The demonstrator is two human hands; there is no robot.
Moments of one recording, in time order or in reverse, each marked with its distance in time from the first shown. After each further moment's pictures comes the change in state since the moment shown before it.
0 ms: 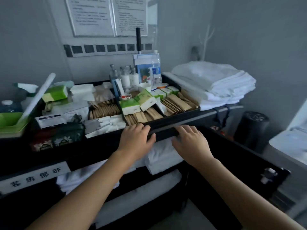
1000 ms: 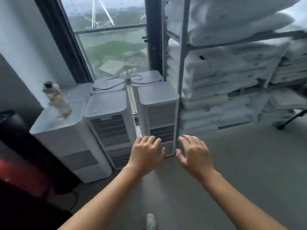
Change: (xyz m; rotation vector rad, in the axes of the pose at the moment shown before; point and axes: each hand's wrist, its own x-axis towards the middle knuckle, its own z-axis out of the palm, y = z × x) left_hand -0.264 0.821 -0.049 -0.635 0.062 1.337; right_hand -0.725 0.337 -0.264 -0.483 0.215 1.297
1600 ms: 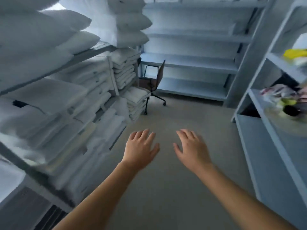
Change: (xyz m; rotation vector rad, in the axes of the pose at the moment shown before) left_hand 0.329 0.320 0.101 -0.475 0.068 0.887; right_hand -0.013 0.311 -0.122 -0.485 0.248 0.893
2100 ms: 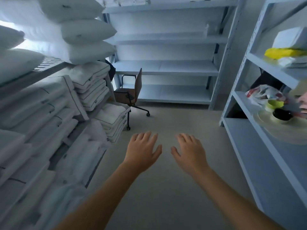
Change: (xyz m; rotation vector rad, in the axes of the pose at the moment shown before) left_hand 0.261 -0.002 0.129 -0.010 -0.053 0.146; right_hand 0.198 0.142 0.085 -0.015 0.026 0.157
